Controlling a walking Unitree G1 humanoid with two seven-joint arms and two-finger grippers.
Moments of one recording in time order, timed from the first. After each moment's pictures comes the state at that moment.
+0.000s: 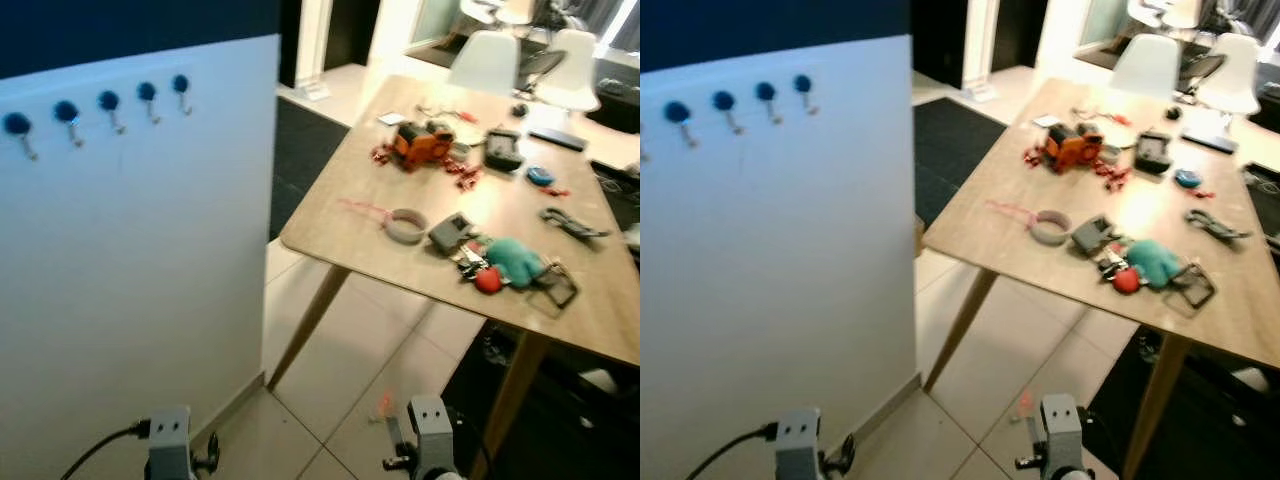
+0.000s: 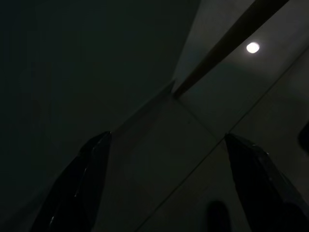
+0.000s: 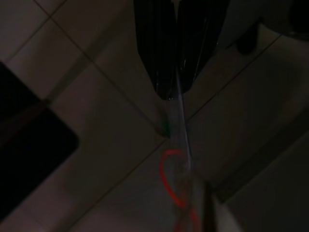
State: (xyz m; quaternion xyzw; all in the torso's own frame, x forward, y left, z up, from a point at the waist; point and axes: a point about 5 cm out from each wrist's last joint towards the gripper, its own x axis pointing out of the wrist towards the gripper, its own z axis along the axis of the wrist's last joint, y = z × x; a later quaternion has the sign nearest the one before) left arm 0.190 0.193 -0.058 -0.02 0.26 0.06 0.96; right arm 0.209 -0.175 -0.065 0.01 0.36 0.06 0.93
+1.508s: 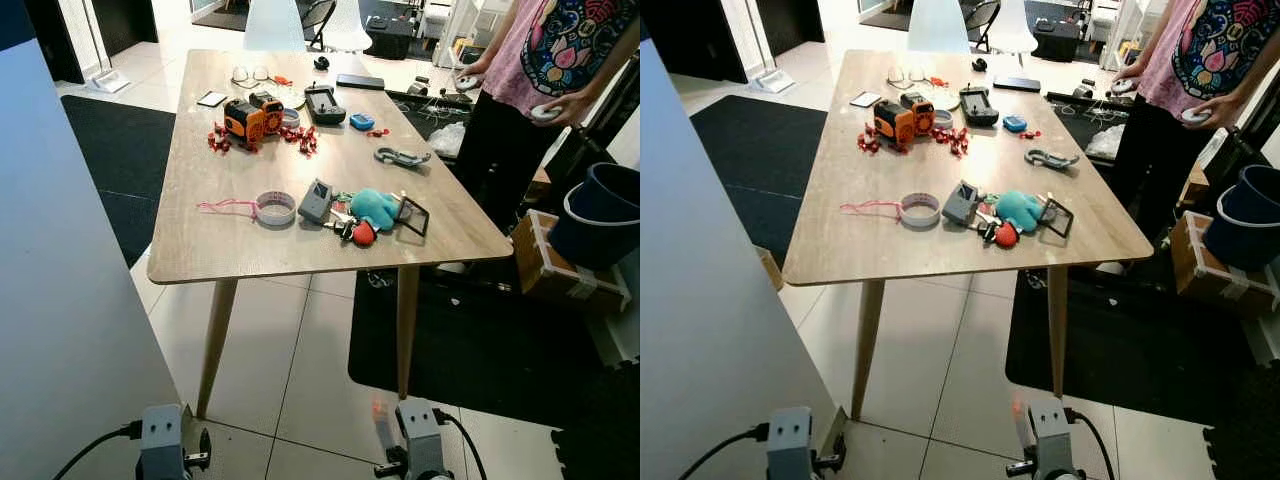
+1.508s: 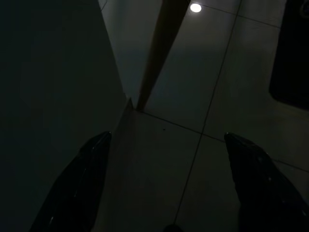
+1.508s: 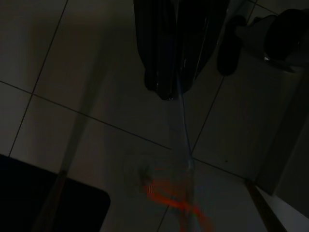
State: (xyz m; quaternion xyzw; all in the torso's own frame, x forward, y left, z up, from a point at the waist) left arm 0.184 0.201 -0.059 0.00 0.26 0.09 0.96; right arm 0.203 -0.159 -0.070 0.00 0.37 0.10 0.92
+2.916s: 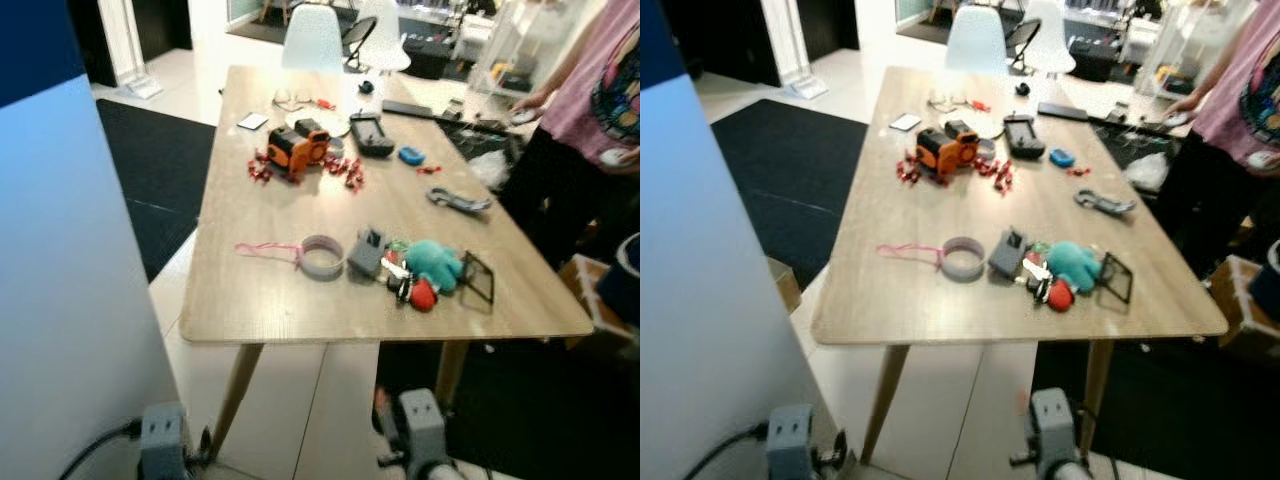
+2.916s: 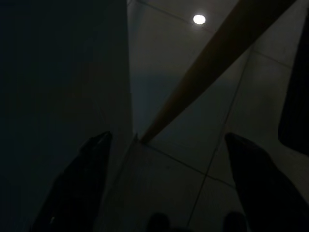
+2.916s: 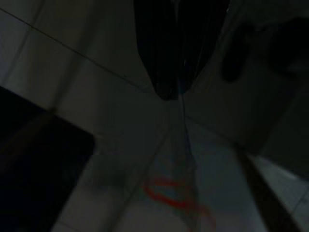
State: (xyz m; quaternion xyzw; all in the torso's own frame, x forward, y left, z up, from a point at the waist) left arm 0.184 0.199 -0.059 -0.02 0.26 0.09 0.96; right arm 0.211 -0.155 -0.065 -0.01 0.36 0.12 0.93
